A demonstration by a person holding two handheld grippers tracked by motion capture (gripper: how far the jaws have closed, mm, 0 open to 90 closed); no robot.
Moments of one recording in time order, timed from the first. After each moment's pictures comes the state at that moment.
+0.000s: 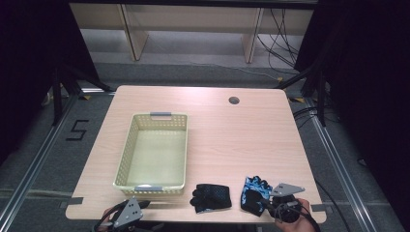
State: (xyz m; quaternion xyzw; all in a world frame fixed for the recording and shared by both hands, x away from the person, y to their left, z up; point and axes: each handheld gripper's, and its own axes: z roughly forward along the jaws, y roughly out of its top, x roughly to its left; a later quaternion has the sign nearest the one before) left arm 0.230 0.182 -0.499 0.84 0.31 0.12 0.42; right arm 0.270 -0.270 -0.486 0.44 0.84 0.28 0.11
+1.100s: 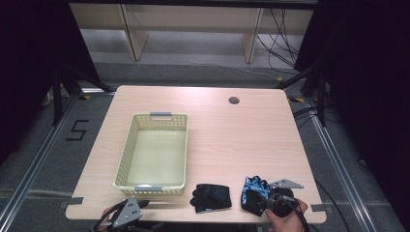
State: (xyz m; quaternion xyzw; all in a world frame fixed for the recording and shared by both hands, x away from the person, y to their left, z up) left arm 0.231 0.186 -0.497 0.85 0.30 0.13 0.40; right arm 0.283 -0.260 -0.495 0.57 0.77 0.25 0.16
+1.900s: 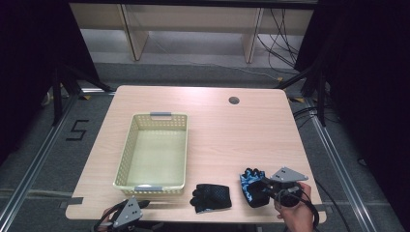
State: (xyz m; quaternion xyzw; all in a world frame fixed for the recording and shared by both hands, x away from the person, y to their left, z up) left arm 0.231 0.184 -0.498 0.85 0.31 0.13 0.41; right arm 0.300 -0.268 -0.456 0.40 0.83 0.32 0.22
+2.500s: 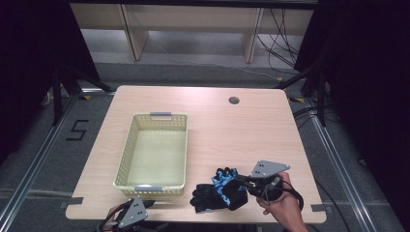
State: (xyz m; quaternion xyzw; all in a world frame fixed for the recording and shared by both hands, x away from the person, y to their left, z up) left arm 0.233 0.170 -0.494 0.85 0.29 0.13 0.42; right arm 0.312 -0.212 -0.427 0.26 0.87 0.40 0.14
